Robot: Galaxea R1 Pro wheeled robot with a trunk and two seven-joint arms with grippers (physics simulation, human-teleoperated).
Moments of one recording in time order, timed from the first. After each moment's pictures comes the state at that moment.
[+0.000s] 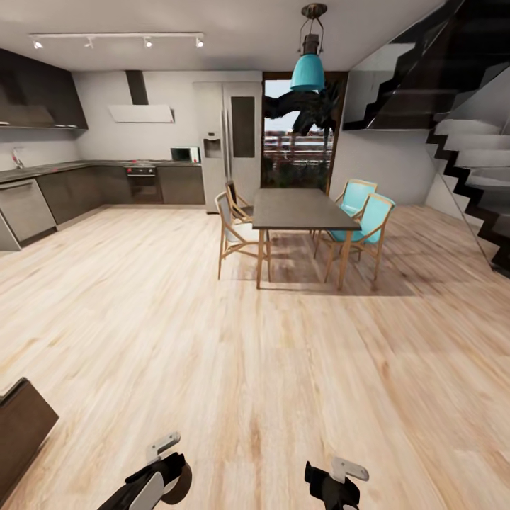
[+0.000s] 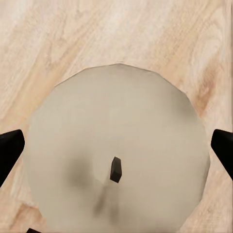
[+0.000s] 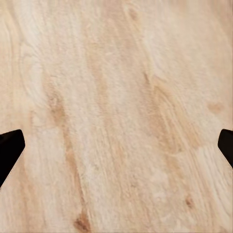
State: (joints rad) left arm -0.45 0.00 -0.16 -0.39 0.62 0.12 0.24; right arm -0.24 0.01 0.44 -0.72 -0.62 -0.05 -0.41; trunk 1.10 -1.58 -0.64
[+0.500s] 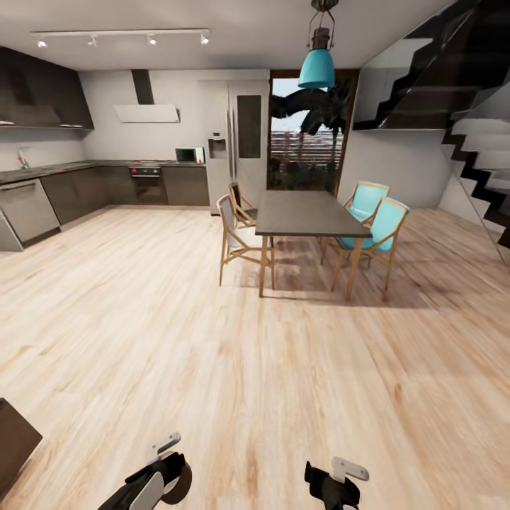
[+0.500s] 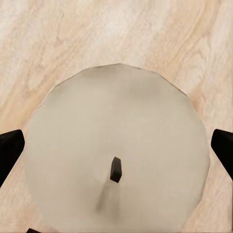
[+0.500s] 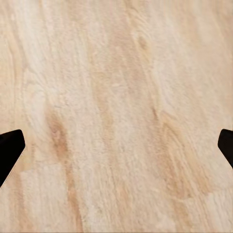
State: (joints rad) left arm -0.45 0.00 -0.16 -0.39 0.62 0.12 0.24; right arm -0.24 0.01 0.44 -0.72 -0.62 -0.05 -0.41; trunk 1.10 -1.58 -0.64
